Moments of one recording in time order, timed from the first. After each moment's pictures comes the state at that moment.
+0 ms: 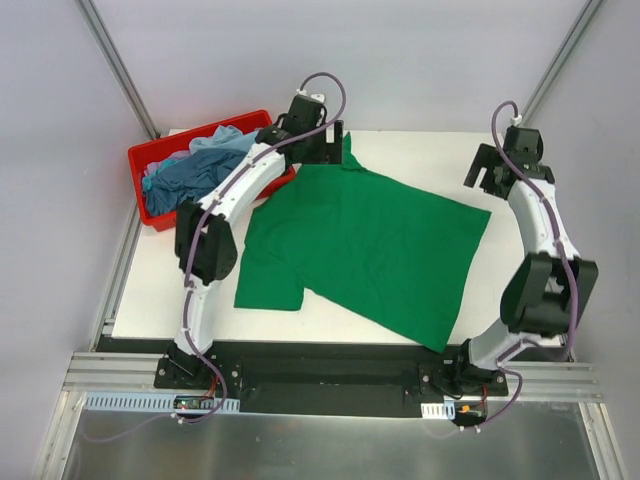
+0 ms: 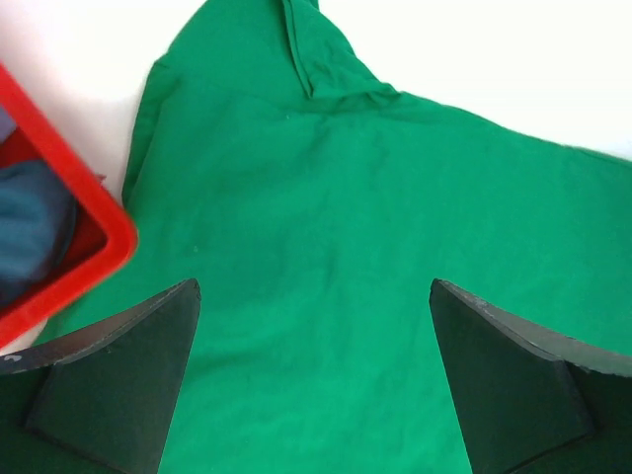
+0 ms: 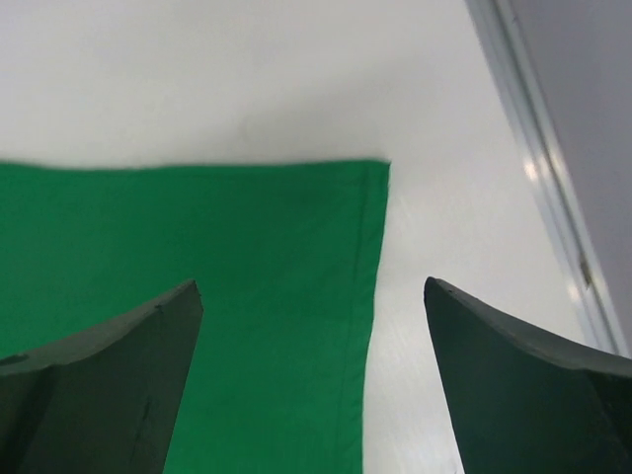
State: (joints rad) left arm -0.51 2.20 2.15 -0.67 -0.03 -0.39; right arm -0.13 1.70 1.49 -0.60 0.17 0.16
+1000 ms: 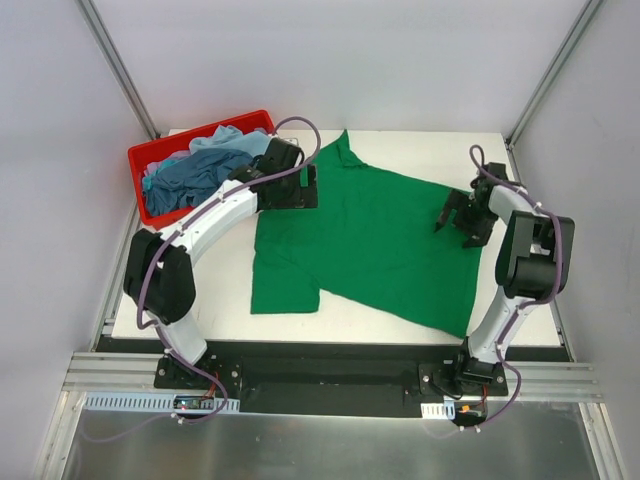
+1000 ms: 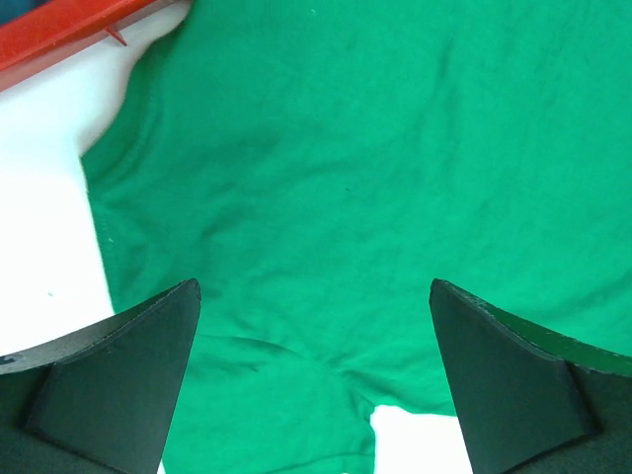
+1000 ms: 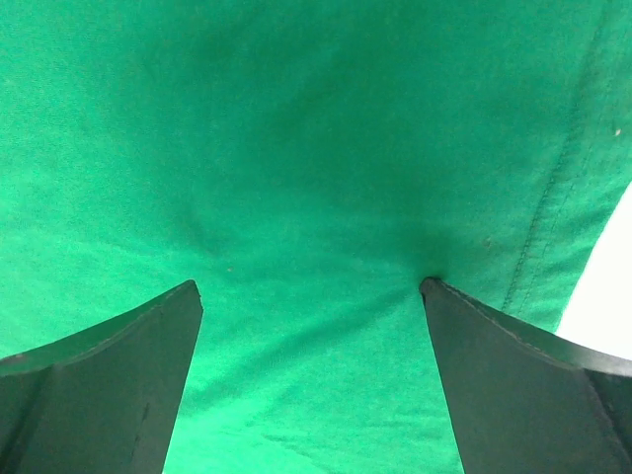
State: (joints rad) left arm -0.52 1.71 1.46 -0.62 -0.08 -0.48; right arm -0.12 1.88 1.27 -0.68 -0.14 0.31
